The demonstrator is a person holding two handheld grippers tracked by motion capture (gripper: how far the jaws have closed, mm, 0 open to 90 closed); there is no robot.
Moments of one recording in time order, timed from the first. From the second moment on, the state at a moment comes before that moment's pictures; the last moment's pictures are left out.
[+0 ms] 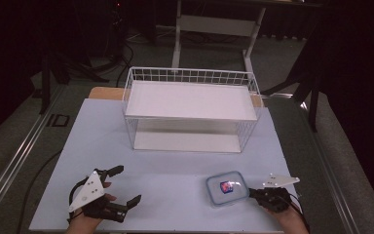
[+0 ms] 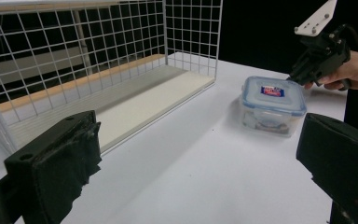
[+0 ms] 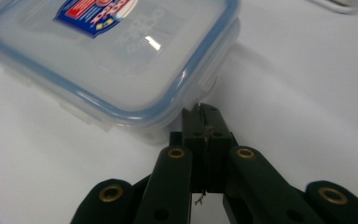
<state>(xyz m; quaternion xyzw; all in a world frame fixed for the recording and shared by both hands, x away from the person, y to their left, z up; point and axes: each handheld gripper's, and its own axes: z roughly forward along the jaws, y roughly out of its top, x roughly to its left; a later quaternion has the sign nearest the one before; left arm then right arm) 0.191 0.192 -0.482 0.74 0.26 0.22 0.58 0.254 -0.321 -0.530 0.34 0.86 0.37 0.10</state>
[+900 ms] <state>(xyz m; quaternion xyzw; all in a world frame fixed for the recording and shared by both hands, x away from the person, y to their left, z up) 0.192 0.191 -0.484 0.74 0.26 0.21 0.58 0.259 -0.223 -0.524 0.24 0.89 0.39 0.04</state>
